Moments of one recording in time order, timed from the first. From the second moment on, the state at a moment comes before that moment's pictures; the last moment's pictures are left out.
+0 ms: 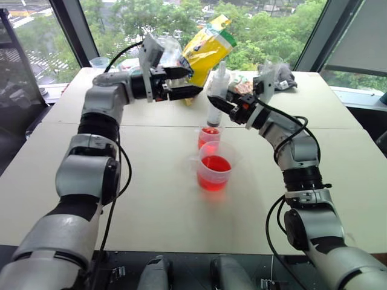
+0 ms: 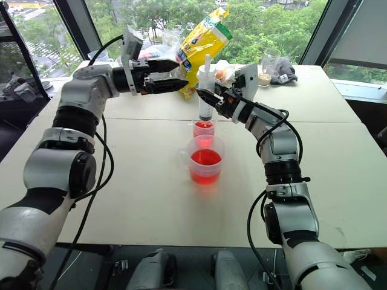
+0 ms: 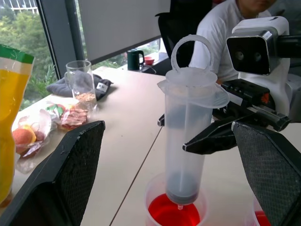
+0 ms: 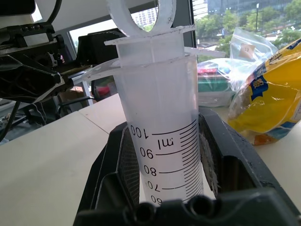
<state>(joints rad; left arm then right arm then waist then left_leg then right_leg) -1.31 0.42 0.06 0.89 -0.24 0.28 -1.30 -0.89 -0.32 -0.07 0.34 0.35 0.32 0.77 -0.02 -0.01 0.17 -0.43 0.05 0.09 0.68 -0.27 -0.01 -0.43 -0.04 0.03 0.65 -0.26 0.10</state>
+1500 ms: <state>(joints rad) -0.76 0.44 0.00 0.20 -0.41 0.52 -1.15 -0.98 -0.75 0.08 0.44 0.41 1.52 0.48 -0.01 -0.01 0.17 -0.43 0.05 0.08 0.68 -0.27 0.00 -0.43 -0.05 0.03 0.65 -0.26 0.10</state>
